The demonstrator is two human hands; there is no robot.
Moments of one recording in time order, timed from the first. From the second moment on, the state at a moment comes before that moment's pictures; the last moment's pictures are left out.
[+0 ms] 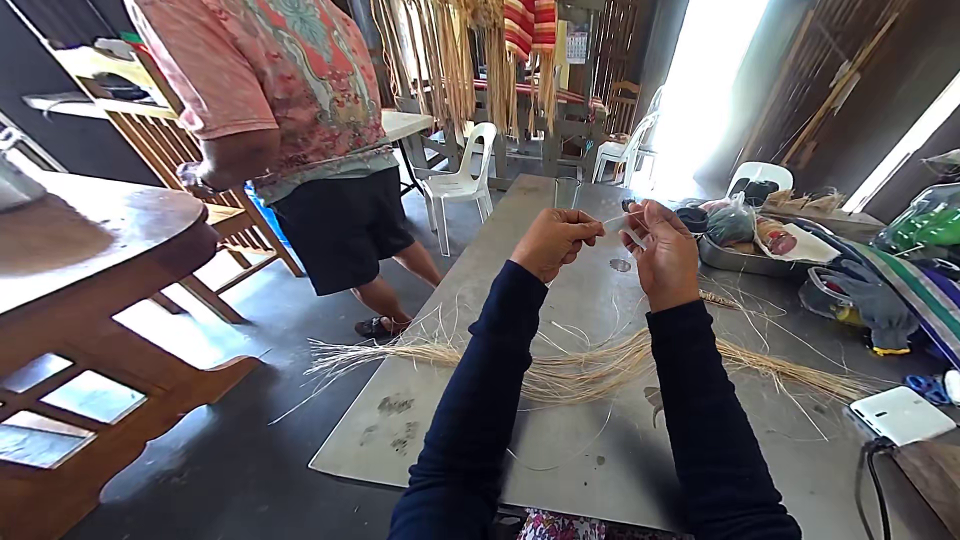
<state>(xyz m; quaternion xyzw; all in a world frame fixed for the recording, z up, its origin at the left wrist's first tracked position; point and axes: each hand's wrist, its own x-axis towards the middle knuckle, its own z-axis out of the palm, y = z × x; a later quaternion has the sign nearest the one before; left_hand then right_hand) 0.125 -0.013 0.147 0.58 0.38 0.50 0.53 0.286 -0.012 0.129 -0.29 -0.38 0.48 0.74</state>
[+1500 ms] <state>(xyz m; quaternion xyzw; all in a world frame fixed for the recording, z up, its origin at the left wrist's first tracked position) 0.155 -0.009 0.134 0.45 0.35 0.60 0.56 0.271 -0.014 0.119 -0.42 -0.63 0.11 0.65</state>
